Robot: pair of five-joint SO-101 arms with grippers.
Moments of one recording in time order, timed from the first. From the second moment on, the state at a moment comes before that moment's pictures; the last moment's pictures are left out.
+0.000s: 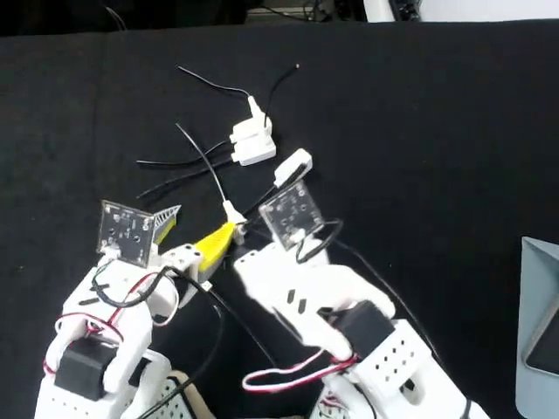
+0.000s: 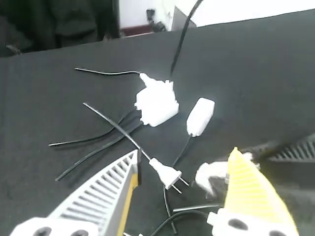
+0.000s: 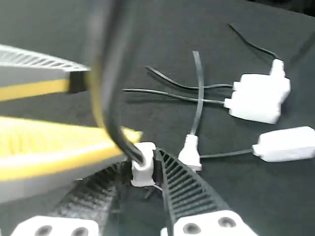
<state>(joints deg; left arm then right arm) 13.9 -93.1 67.4 59.4 1.0 -38.7 -71.3 68.8 44.0 -4.7</state>
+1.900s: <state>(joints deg) 19.2 -6.0 38.0 51.0 -8.9 -1.1 -71.3 68.5 46.2 -5.9</state>
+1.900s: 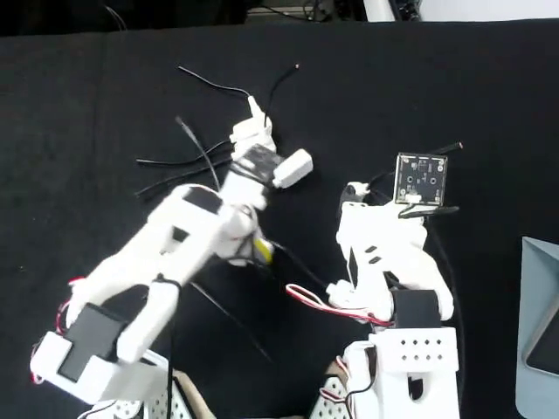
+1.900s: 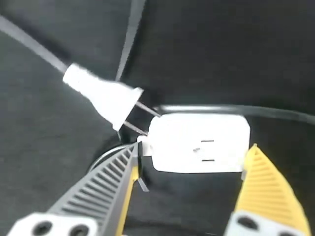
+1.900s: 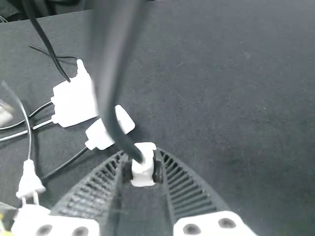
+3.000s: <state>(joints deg) 8.2 -12.8 47.7 39.5 -40.7 -1.3 -71.3 68.5 46.2 -5.9</state>
